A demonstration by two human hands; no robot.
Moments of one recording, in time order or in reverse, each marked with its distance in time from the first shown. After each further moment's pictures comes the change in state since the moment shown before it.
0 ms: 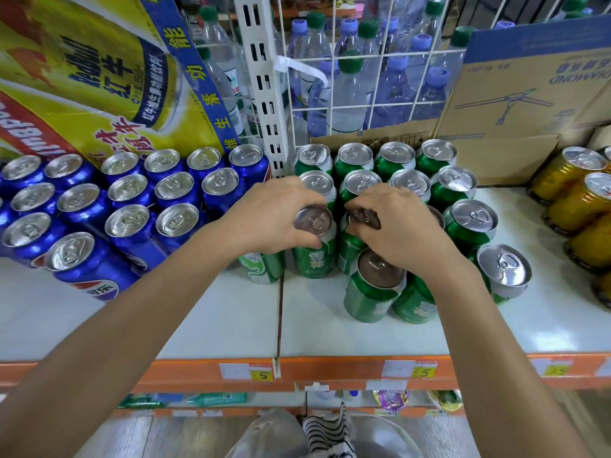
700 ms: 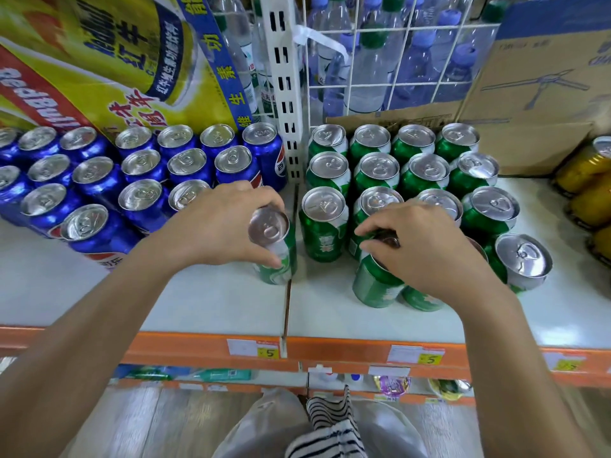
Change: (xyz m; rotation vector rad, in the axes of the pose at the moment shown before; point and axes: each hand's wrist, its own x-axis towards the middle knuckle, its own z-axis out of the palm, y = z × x) left_hand -0.063 -0.034 0.007 -0.031 -0.012 -0.159; right_hand -0.041 -0.015 -0.006 0.049 -0.056 -0.013
